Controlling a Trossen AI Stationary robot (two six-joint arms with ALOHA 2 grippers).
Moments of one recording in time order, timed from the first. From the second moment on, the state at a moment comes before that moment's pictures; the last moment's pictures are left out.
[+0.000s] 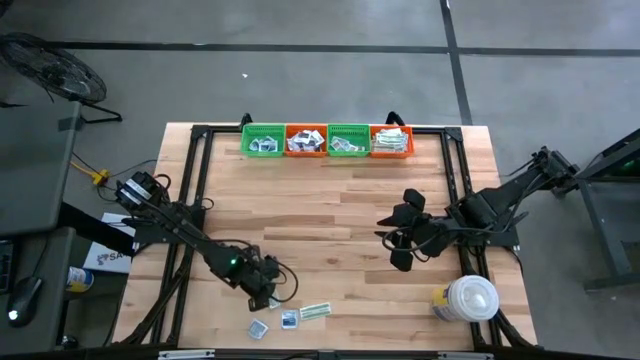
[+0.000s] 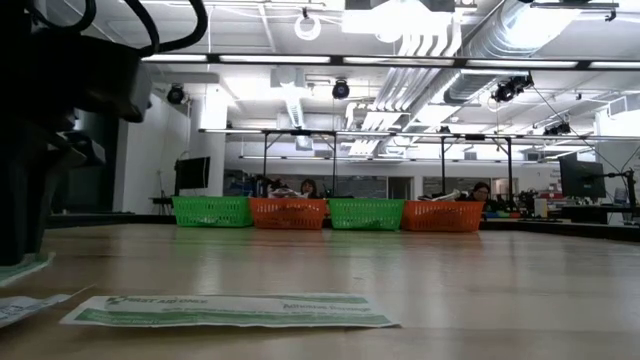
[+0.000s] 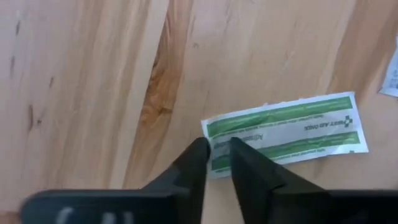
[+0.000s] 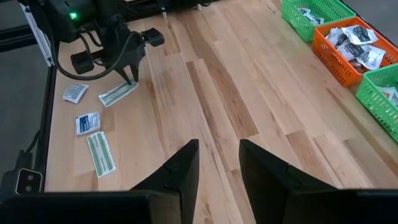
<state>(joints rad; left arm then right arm) -0.62 1.75 0.86 -0.47 -0.11 -0.92 0.50 1.22 1.18 -0.75 0.55 0.63</state>
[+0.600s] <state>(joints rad) -0.61 1.67 0.90 -0.63 -0.18 -0.96 0.50 1.22 1.18 -0.78 0.55 0.62</state>
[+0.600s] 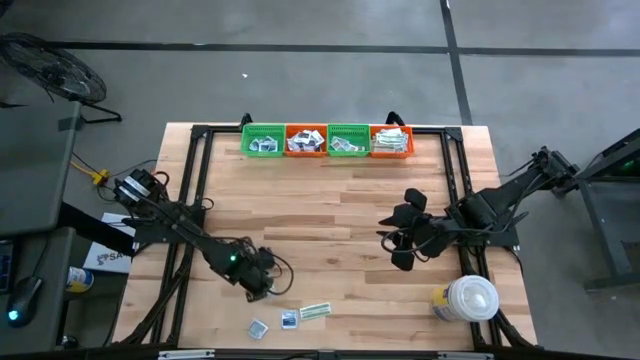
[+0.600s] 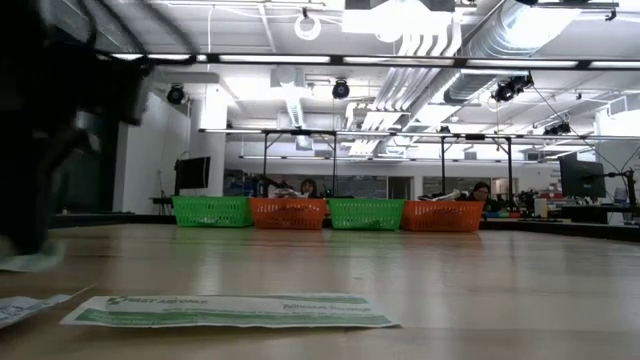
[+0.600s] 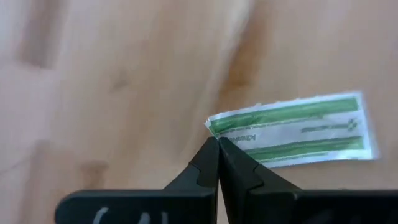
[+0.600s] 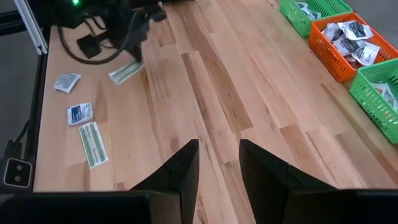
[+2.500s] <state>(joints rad) -0.38 1.62 1.53 -0.40 -0.87 -0.11 0.40 1.21 0.92 0.19 0.55 0.13</state>
